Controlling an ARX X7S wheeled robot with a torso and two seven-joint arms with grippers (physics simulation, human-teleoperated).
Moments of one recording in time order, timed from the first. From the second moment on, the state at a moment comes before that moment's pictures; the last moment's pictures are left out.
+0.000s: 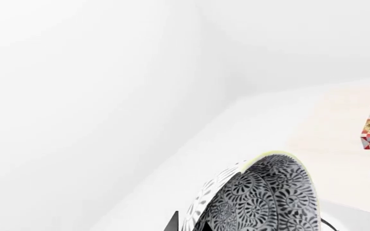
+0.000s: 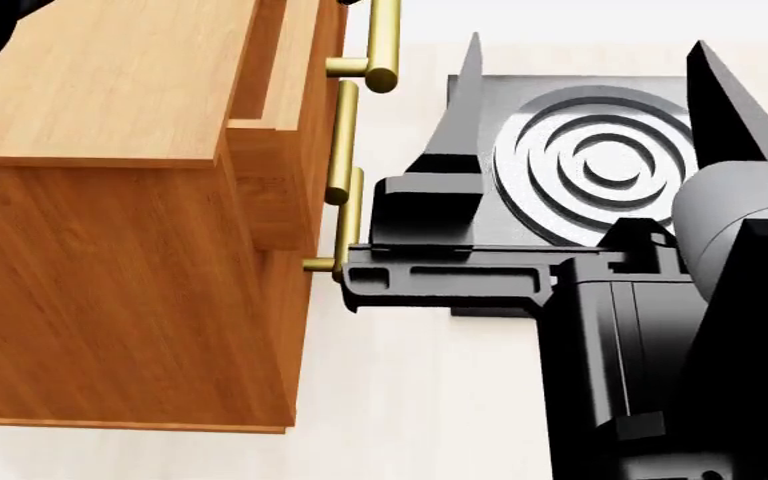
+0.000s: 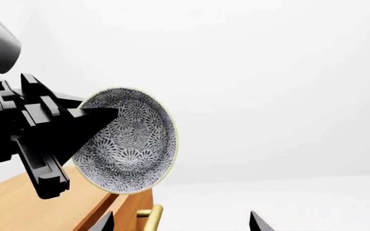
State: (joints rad) left arm -1.87 -0.33 1.07 -0.14 -1.01 -0.66 -0.12; right arm 0.96 0.75 -0.43 -0.91 1.31 0.58 1.17
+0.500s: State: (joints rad) left arm -1.83 -0.36 1.06 -0.11 -1.00 -0.60 -0.04; right arm 0.98 0.74 -0.44 -0.91 1.35 0.58 1.15
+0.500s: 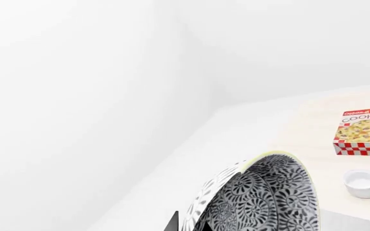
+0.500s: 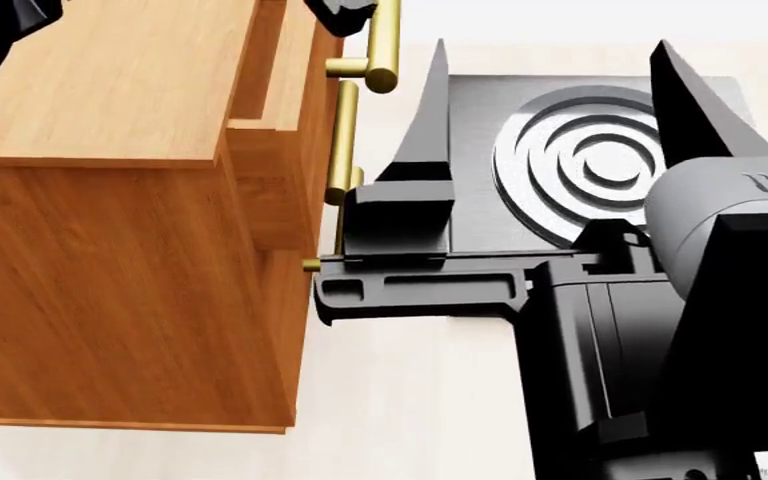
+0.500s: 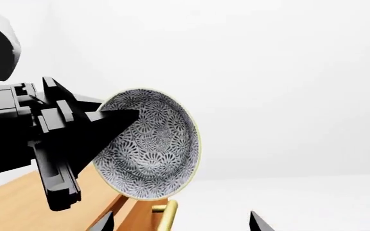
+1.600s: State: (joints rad) left arm -1.76 -0.44 1.05 -0.03 -1.02 -0.57 -0.01; right arm 1.04 0.71 -0.47 -0.84 1.36 0.60 1.11
